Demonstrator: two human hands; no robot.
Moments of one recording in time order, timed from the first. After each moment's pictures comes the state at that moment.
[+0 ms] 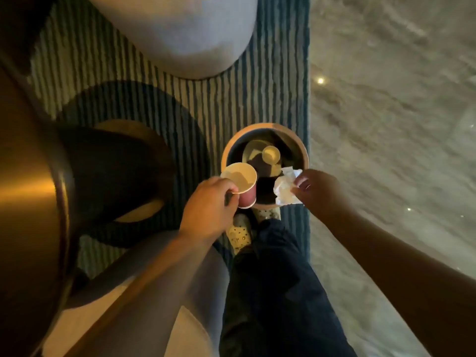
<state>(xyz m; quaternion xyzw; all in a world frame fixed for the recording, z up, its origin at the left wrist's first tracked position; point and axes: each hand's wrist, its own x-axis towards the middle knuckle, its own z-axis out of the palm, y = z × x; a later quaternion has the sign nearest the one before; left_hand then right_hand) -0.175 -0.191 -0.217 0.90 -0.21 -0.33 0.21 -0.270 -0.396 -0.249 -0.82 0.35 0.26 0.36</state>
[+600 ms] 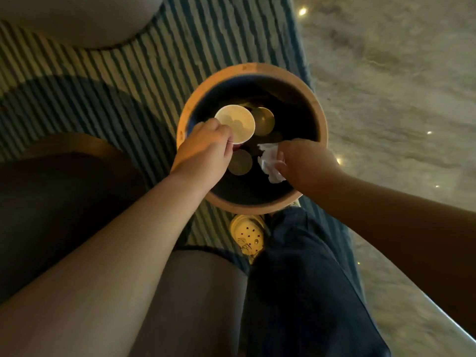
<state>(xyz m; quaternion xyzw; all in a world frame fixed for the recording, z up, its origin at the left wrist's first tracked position) -0.138 -0.257 -0.438 0.85 -0.45 -0.27 0.05 -0.256 -0.389 -0.429 -0.80 0.30 0.43 0.30</state>
